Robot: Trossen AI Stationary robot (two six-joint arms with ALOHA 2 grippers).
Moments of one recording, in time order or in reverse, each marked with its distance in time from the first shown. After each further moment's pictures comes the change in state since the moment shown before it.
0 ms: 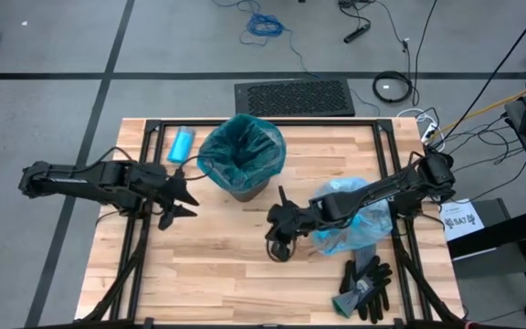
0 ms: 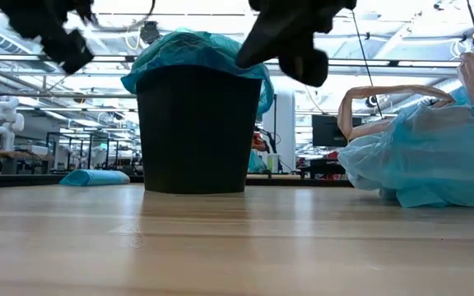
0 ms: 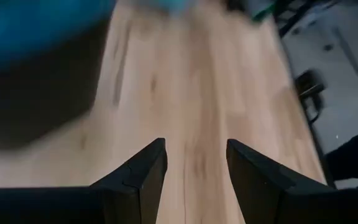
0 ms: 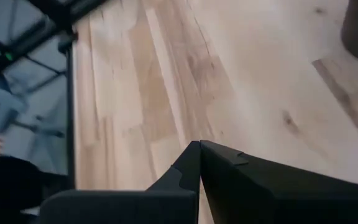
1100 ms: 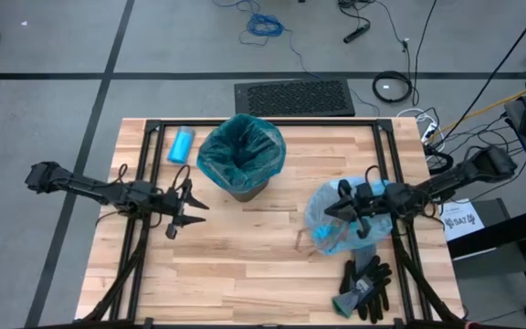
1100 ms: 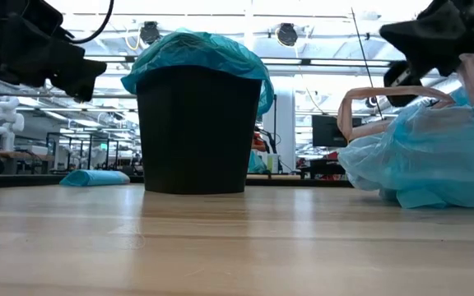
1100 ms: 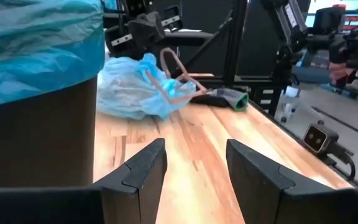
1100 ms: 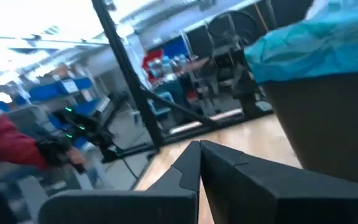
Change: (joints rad) left arm -0.146 -0.204 -0.620 1.027 -0.156 0.195; right arm -0.018 -0.841 -1.209 1.266 0.026 -0.310
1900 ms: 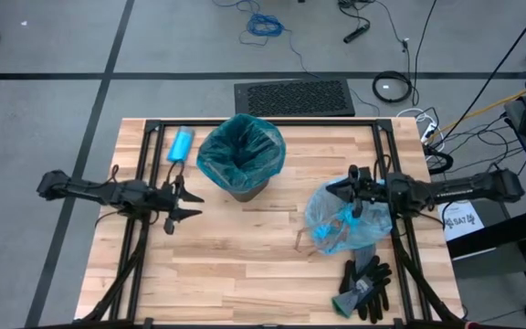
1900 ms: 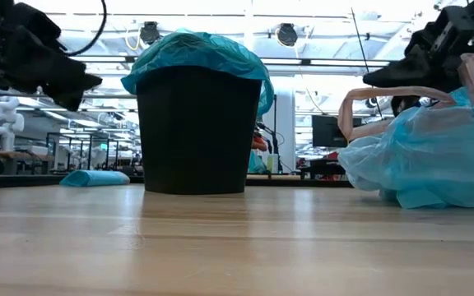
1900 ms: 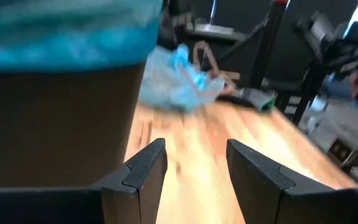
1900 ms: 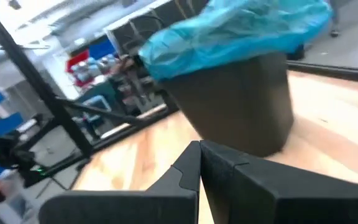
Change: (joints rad) left arm 0.001 -0.290 0.000 -0.329 -0.123 -0.098; right arm -0.260 -0.366 -0.007 -0.509 0.022 0.087
